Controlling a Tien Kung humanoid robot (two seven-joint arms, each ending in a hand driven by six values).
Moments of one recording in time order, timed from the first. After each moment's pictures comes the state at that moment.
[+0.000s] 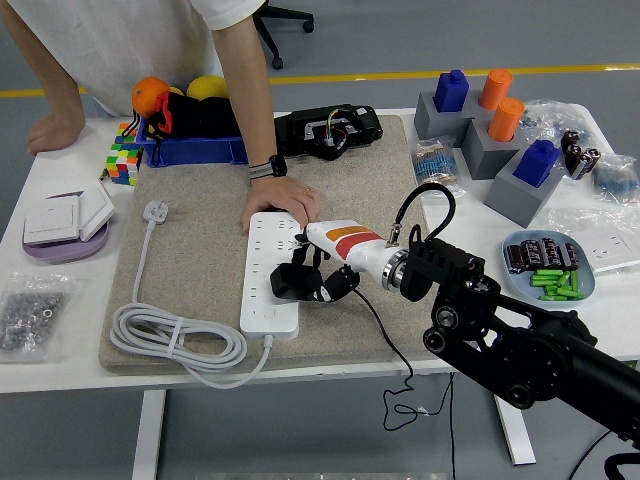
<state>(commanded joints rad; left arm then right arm) -0.09 0.00 -1.84 -0.18 2.02 -0.07 0.28 0.67 -0.06 0.56 1.19 -1.81 0.00 -0.14</state>
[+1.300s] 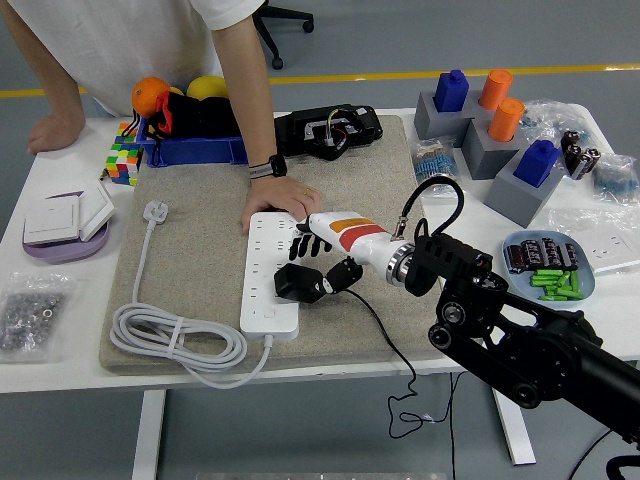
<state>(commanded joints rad) -0.09 0.00 -1.83 -0.18 2.02 -0.07 0.28 0.64 -0.07 0.62 1.25 -1.81 0.00 -0.14</state>
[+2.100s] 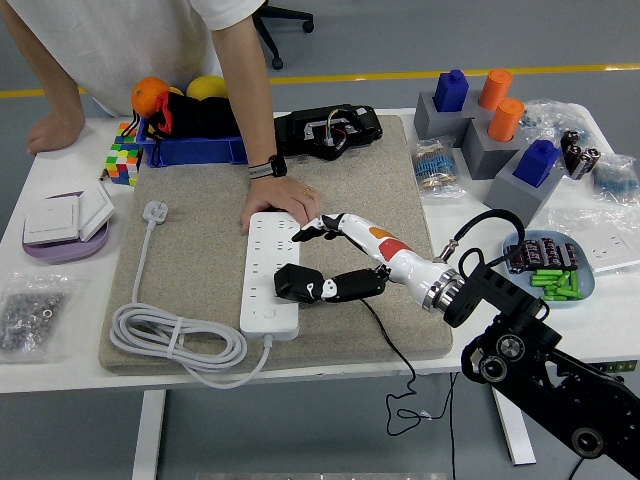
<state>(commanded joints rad) -0.09 0.00 -1.83 -0.18 2.00 -0.07 0.27 0.40 -0.15 0.74 1.49 -1.57 -0.07 -0.08</state>
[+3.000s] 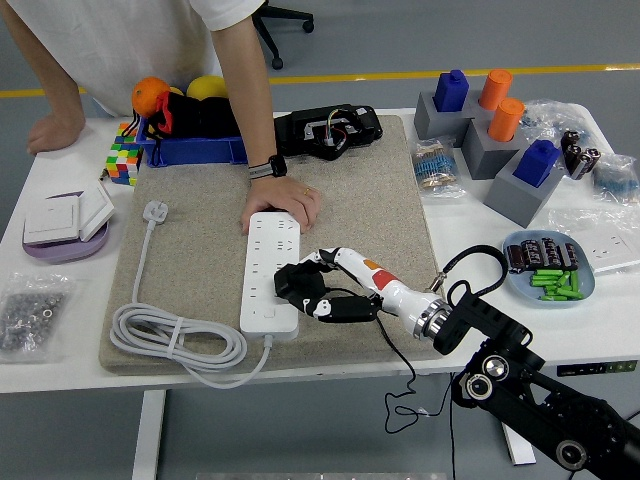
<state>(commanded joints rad) -0.09 0.00 -1.81 -0.18 2.00 -0.07 0.27 0.37 -0.13 0.70 1.42 -1.53 -0.08 -0.07</state>
